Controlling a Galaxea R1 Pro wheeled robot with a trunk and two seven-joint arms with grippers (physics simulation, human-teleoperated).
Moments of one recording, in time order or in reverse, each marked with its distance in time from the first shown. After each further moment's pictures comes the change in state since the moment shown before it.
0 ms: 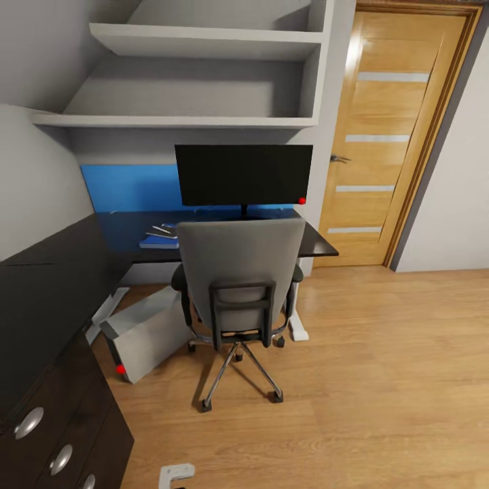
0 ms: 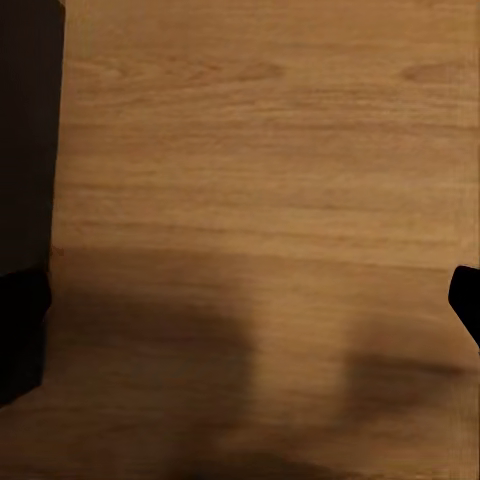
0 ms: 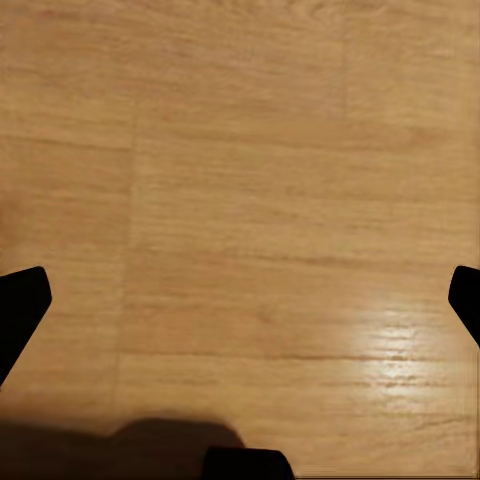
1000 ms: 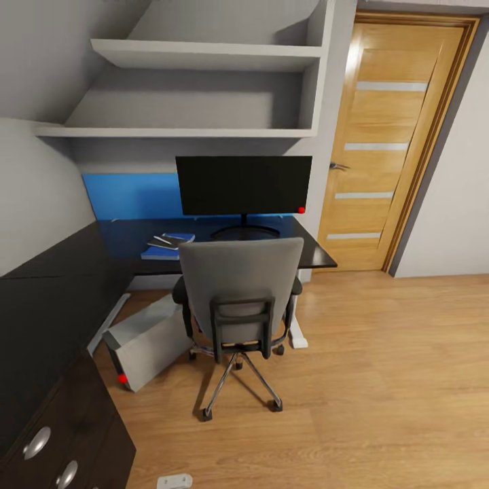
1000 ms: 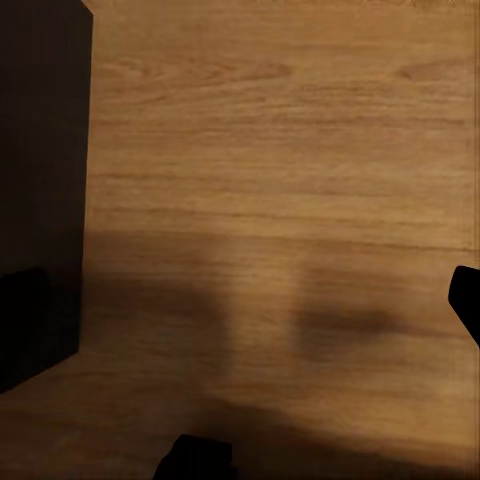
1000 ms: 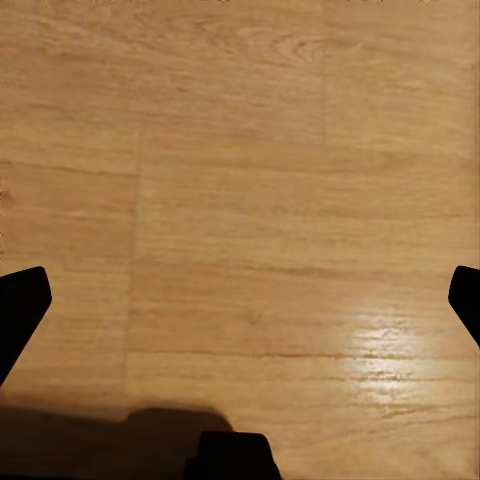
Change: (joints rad) left arm 0.027 0.006 -0.002 0.000 0.000 0.007 -0.003; right arm 0.003 0.000 0.001 0.001 -0.002 -0.001 0.000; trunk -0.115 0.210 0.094
